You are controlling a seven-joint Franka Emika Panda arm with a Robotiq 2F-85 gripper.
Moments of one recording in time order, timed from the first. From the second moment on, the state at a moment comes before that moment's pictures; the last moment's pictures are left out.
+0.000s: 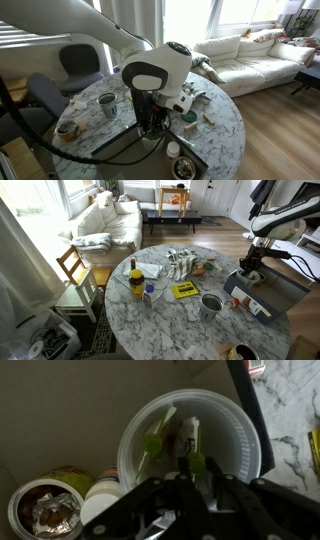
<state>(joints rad) -0.37 0.36 -0.24 -1.94 0.25 2.12 -0.13</state>
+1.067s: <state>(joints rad) -0.19 0.01 -0.17 -1.93 -0.14 1.83 -0.09</state>
